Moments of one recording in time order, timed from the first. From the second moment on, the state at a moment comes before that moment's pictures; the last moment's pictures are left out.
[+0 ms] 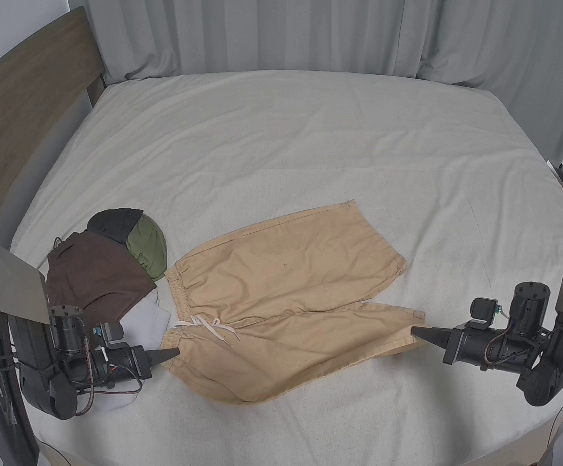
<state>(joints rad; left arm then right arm) -0.03 2.27 -0.18 -1.55 -0.72 -0.38 0.21 2.06 -0.14 -1.54 0.53 0.38</state>
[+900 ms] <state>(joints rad) -0.02 2.27 -0.20 -1.55 -0.71 -0.38 0.22 2.04 -0.18 -1.54 0.53 0.38</state>
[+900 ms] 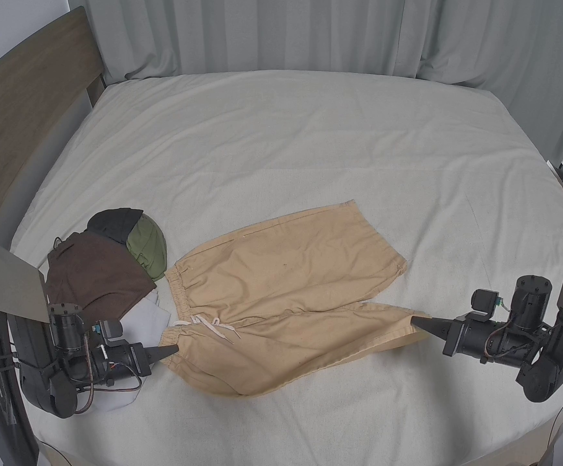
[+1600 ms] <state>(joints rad) -0.02 2.25 -0.20 -1.55 -0.71 -0.40 0.22 2.00 -0.22 -1.54 0.52 0.43</state>
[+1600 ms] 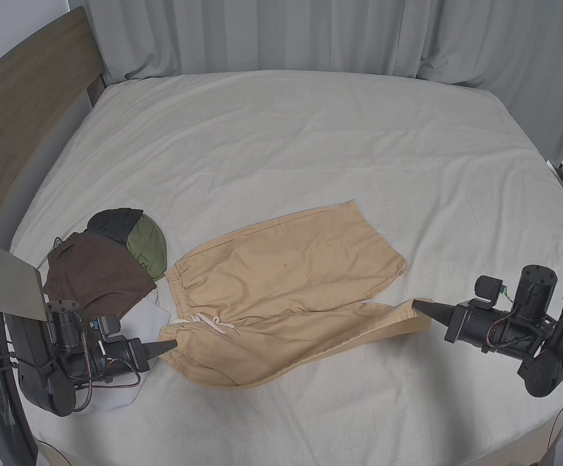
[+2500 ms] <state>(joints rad) -0.02 2.20 -0.25 -1.55 -0.67 -0.50 0.24 2.00 -0.37 -1.54 0.47 0.46</state>
